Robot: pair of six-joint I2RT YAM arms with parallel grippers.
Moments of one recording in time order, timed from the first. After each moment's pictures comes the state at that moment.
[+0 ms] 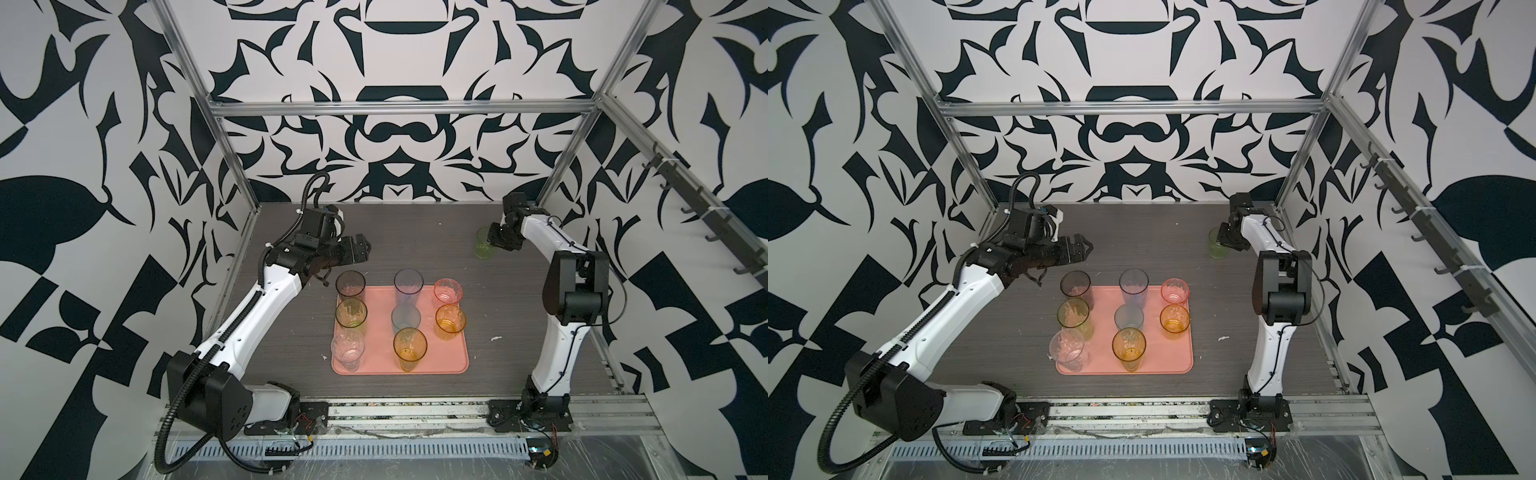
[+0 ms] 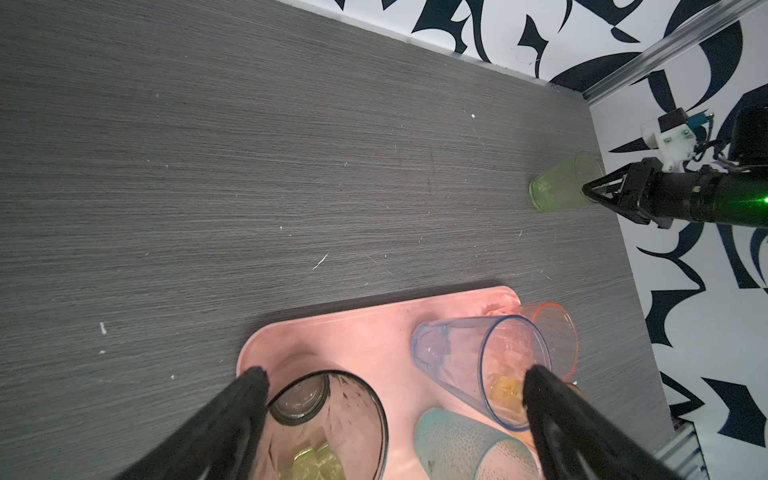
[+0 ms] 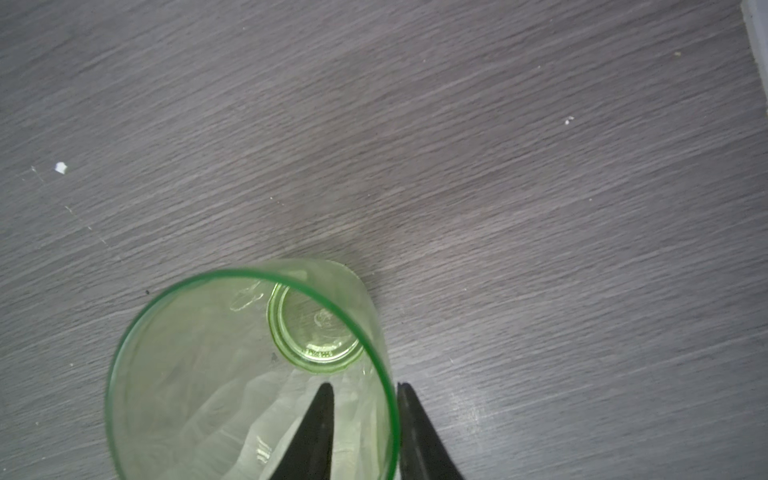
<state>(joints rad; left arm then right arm) -0.40 1.34 1.26 -0.66 0.17 -0.45 -0.02 2.05 1.67 -0.75 0.03 0.32</state>
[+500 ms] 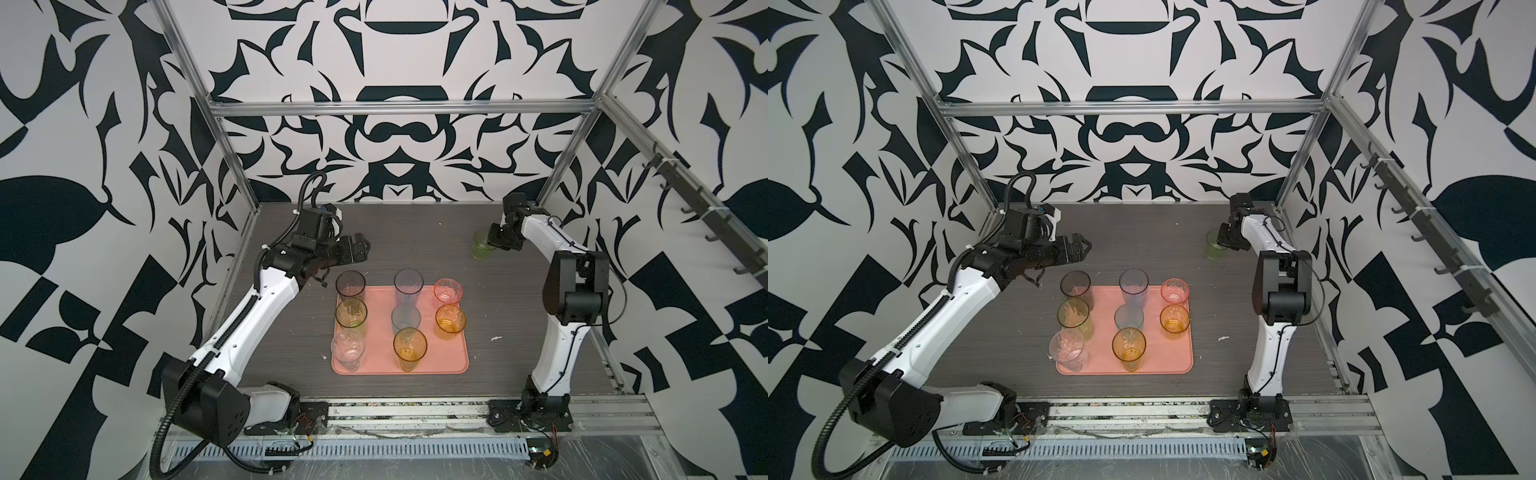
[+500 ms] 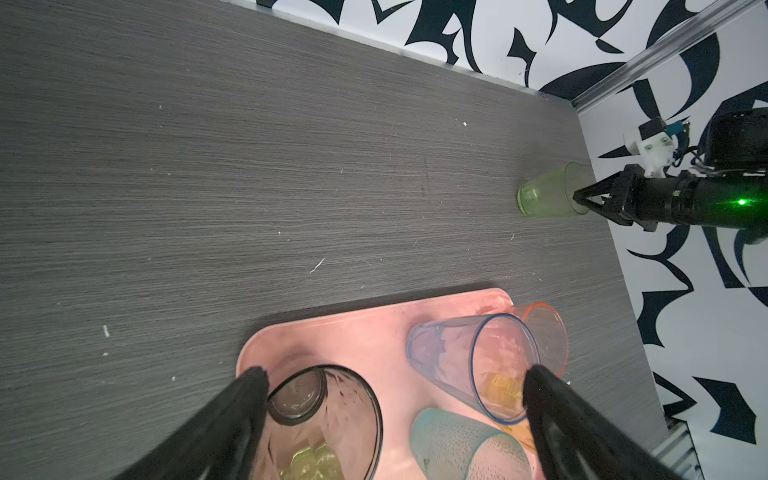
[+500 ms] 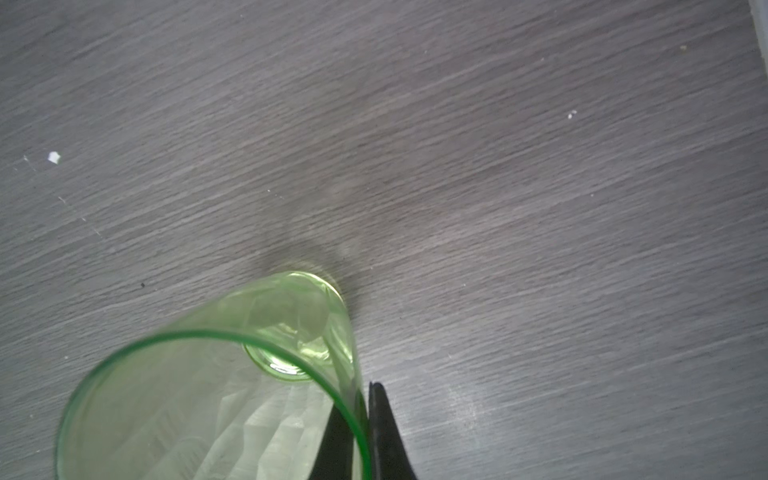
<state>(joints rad) -0.40 1.31 1.26 -0.66 0.18 -0.45 -0.02 2.05 1.67 -0.77 0.02 0.31</state>
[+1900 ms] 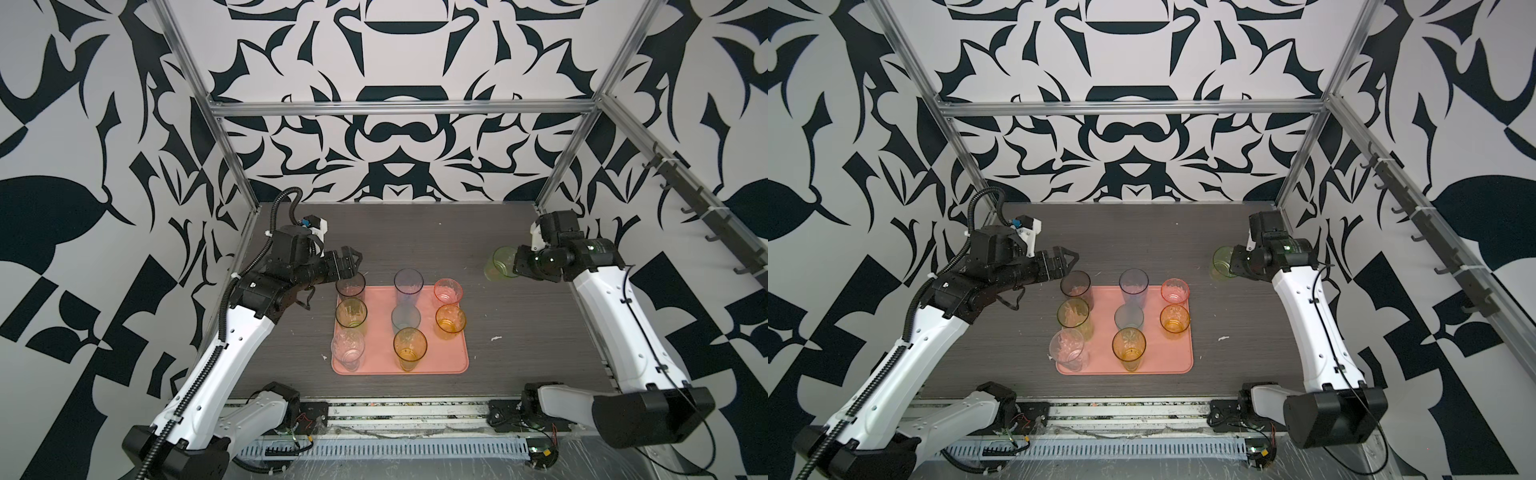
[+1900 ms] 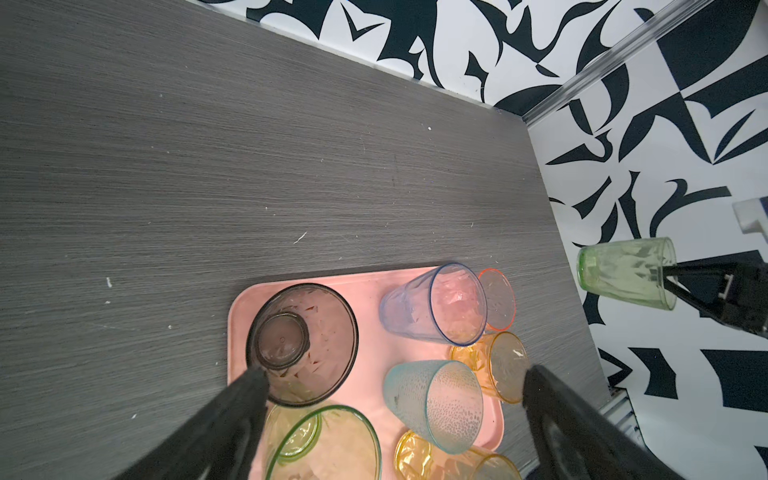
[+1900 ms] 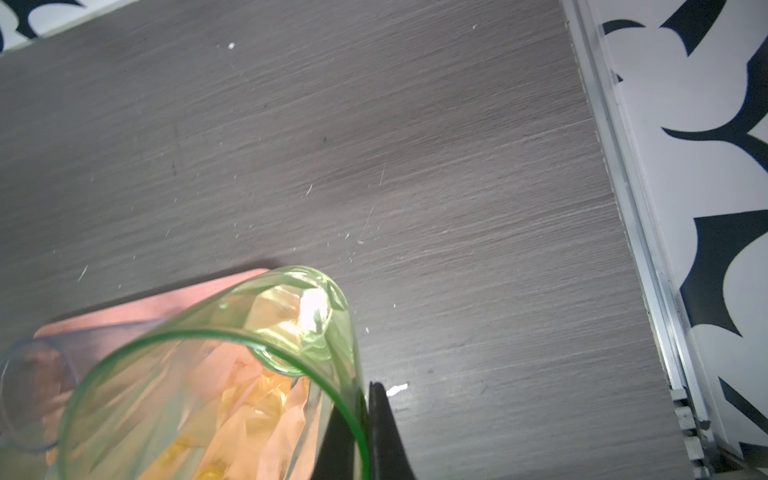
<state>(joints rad) -0.40 1.04 1.17 -0.74 0.22 -0.51 0.08 1.22 1.36 -1.17 0.01 0.34</state>
